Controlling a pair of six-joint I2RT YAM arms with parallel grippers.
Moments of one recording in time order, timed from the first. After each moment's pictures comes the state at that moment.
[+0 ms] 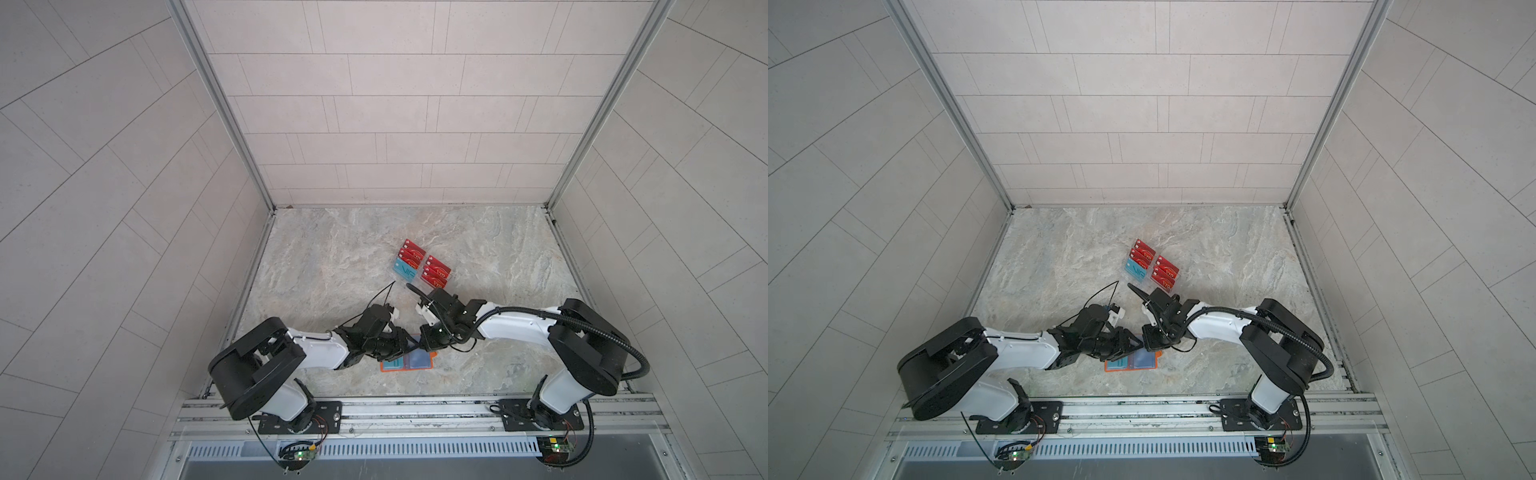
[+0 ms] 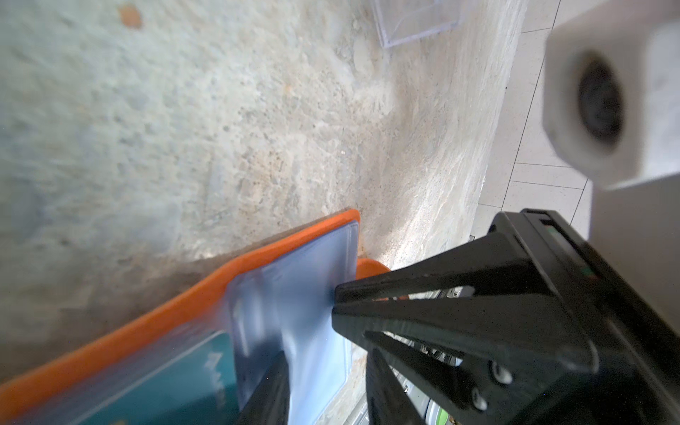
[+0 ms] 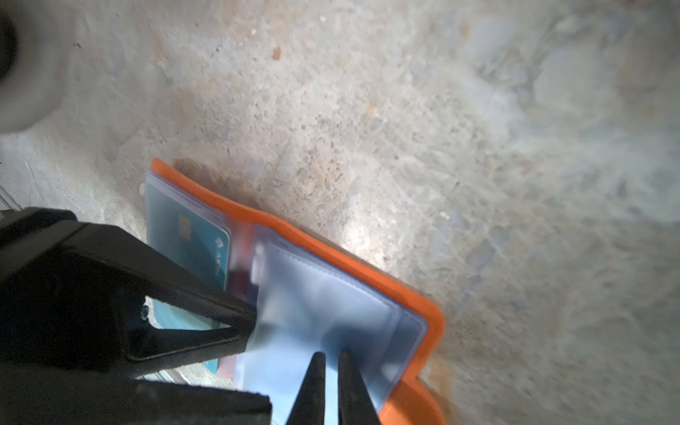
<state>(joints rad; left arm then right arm) -0.82 1.49 0.37 0.36 0.46 -1.11 0.83 1.61 0.81 -0.34 -0.31 0.62</state>
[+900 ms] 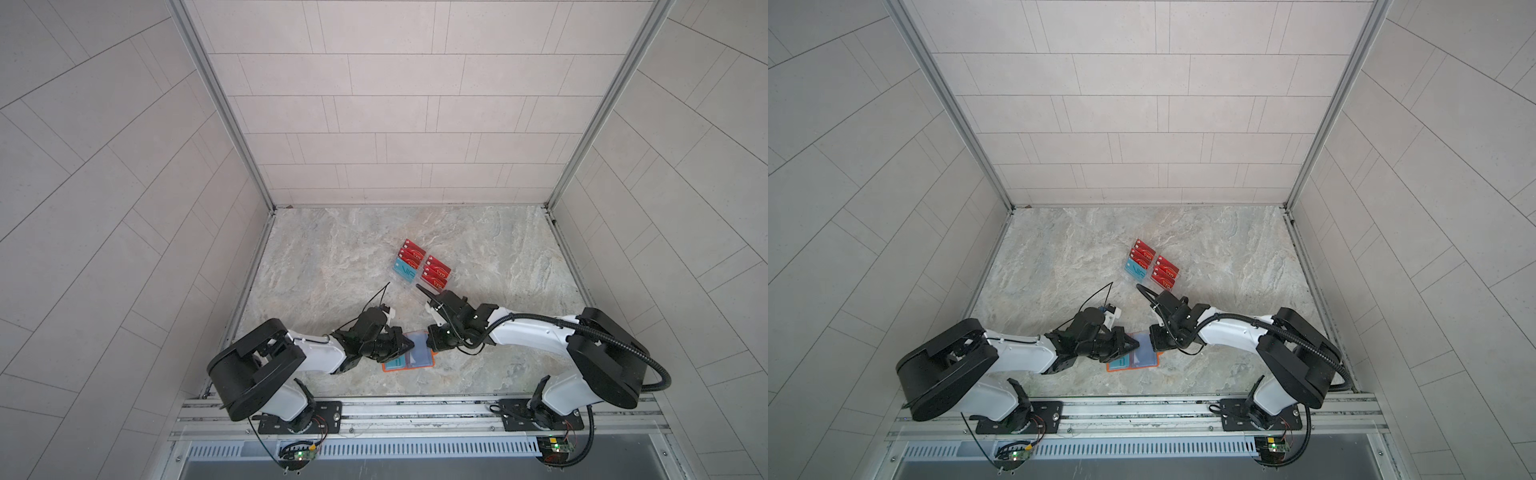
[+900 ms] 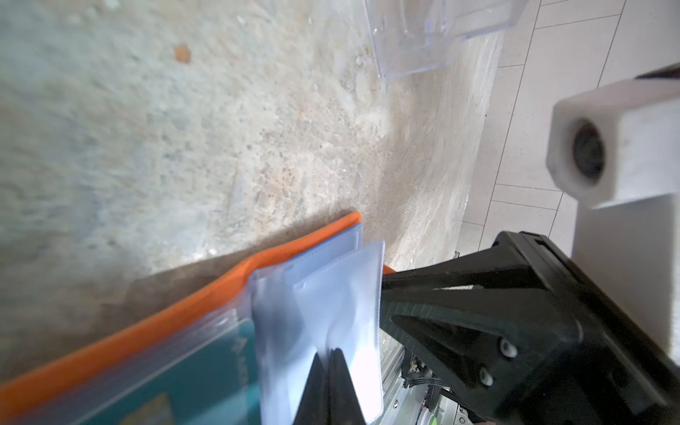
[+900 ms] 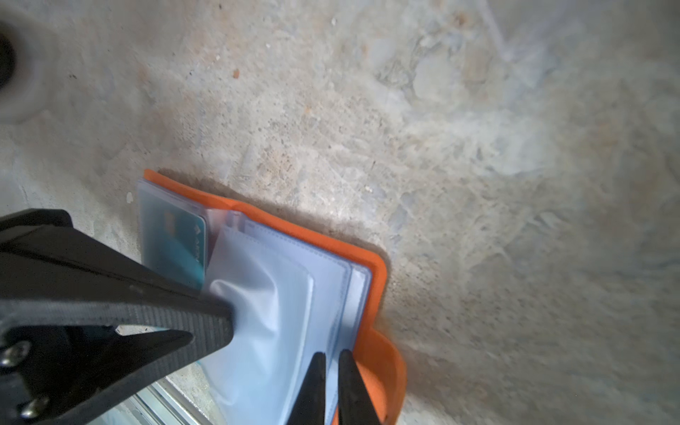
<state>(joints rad) -0.82 1.46 0.31 0.47 0.42 -1.17 0.82 1.51 0.72 -0.32 -0.25 0.66</state>
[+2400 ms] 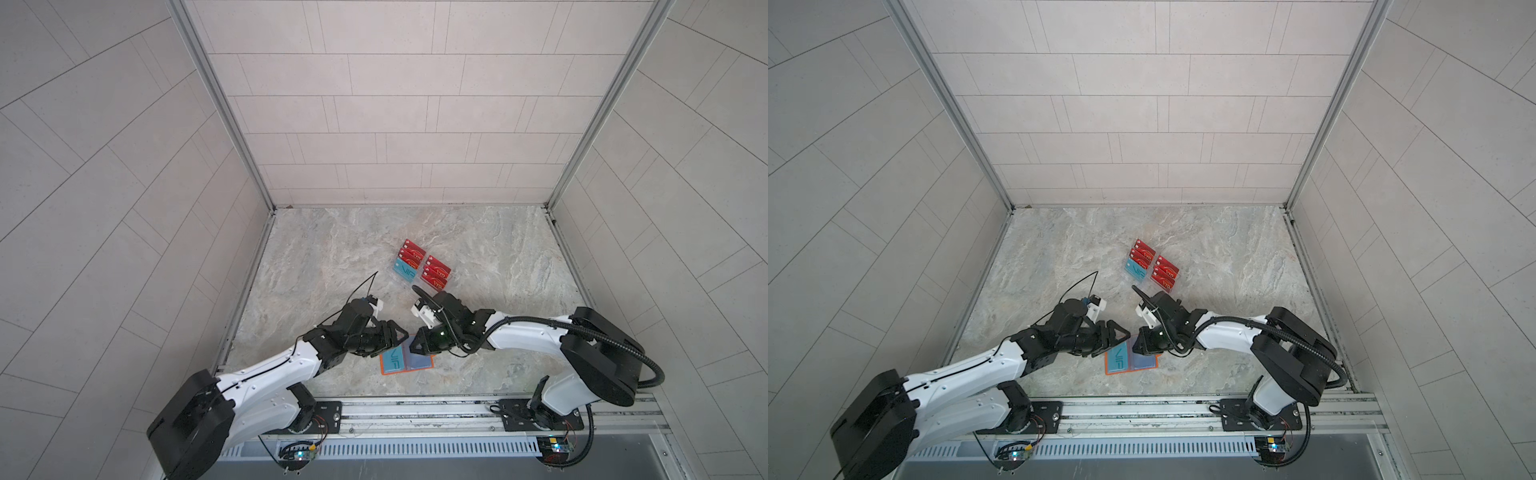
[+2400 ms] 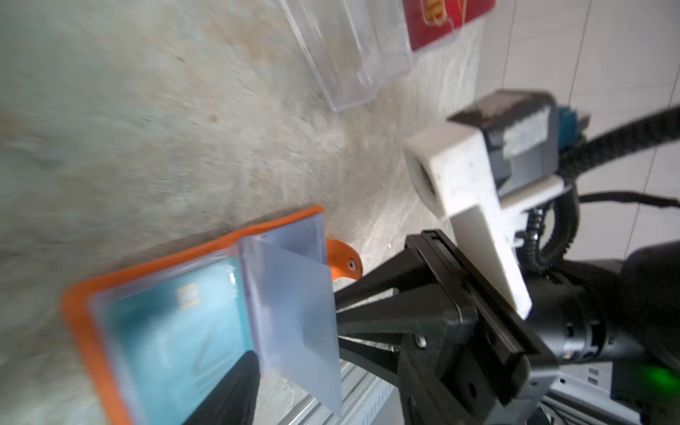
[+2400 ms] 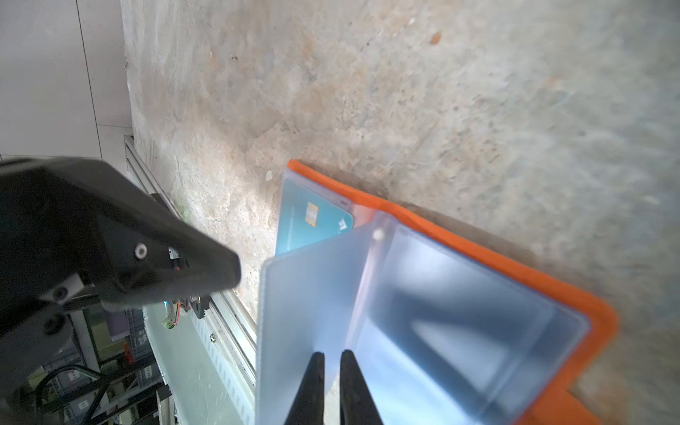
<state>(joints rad) -0.71 1.02 0.39 -0.12 0.38 -1.04 0.86 1.55 0.70 -0.07 -0.50 0.75</state>
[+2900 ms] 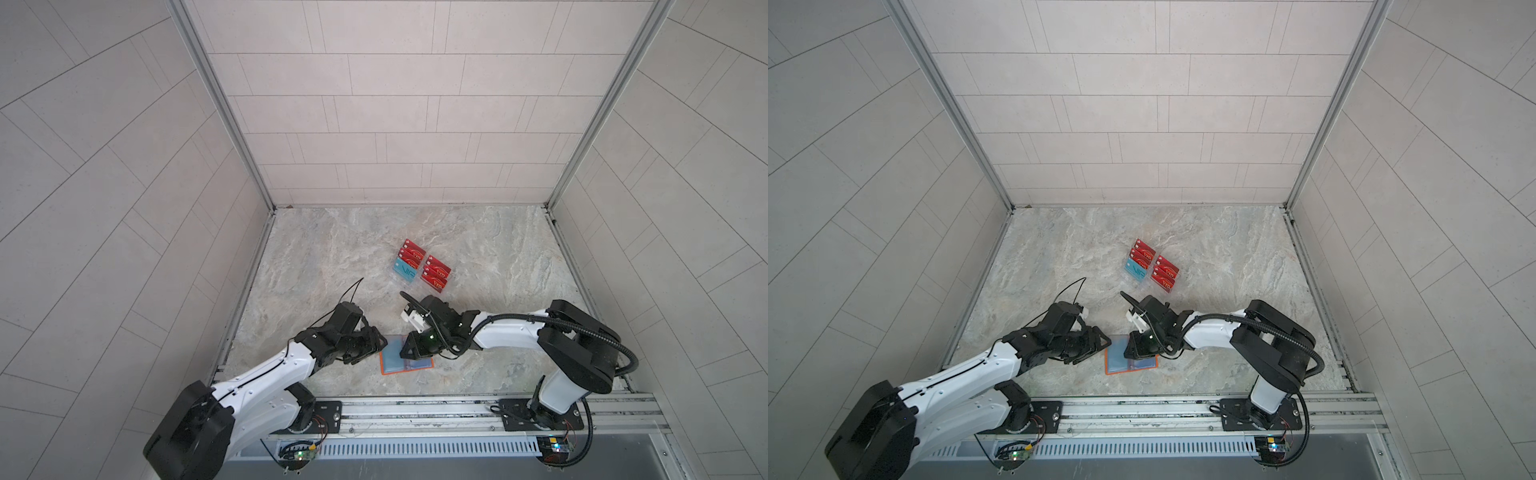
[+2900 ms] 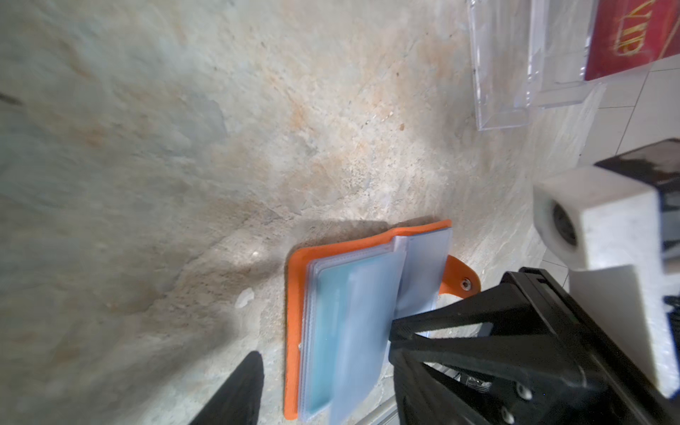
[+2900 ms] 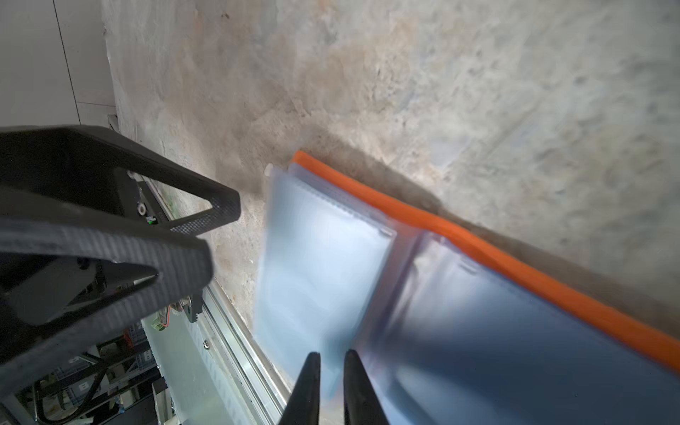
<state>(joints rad) -0.62 1.04 0.36 -0.30 0.35 -0.97 0.92 1.66 0.75 -0.02 -0.49 0.78</state>
